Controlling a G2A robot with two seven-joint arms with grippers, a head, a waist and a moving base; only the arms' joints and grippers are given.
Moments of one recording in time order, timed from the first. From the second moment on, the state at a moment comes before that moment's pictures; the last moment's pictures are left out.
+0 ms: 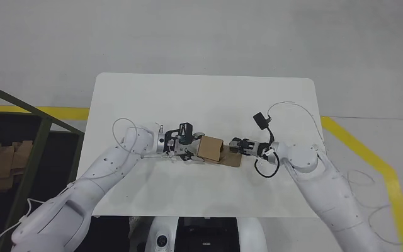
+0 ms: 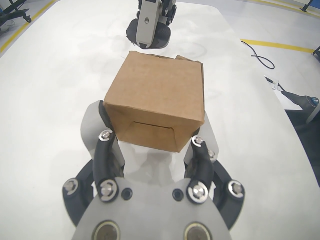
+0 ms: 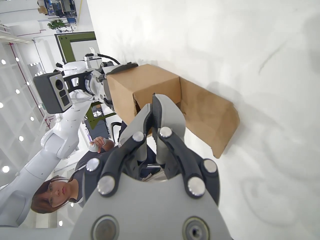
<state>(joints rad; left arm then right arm) 0.89 -1.06 -0.74 -1.06 1.65 -0.95 0.56 -1.20 -1.09 1.11 -1.51 0.02 0.07 0.85</state>
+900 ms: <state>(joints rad) 0.89 -1.07 -0.74 -1.07 1.63 -0.95 0.54 -1.04 -1.18 0.88 -1.27 0.16 0.03 0.81</state>
